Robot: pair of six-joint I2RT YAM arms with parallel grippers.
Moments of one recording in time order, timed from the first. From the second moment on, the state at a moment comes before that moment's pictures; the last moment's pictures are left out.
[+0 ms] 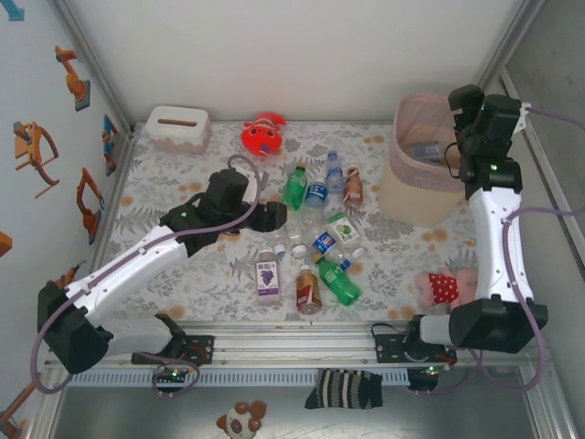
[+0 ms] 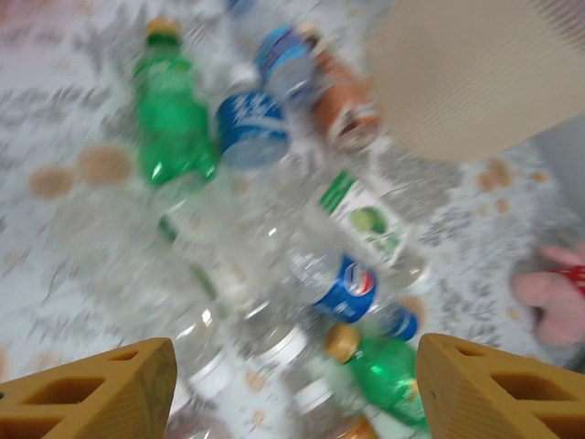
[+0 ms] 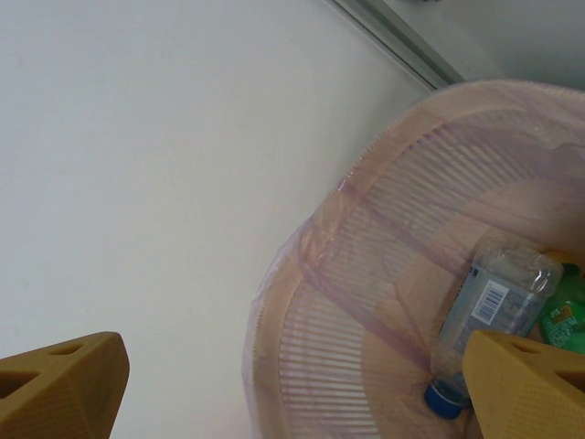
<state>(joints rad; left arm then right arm) -0.79 1.25 1.08 -0.54 0.03 -0.48 -0.10 1.32 1.49 -0.46 0.09 1.01</state>
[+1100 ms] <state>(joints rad) -1.04 1.60 0.97 -0.83 -0.08 -0.91 -0.10 1.23 1.37 -0.48 0.07 0.92</state>
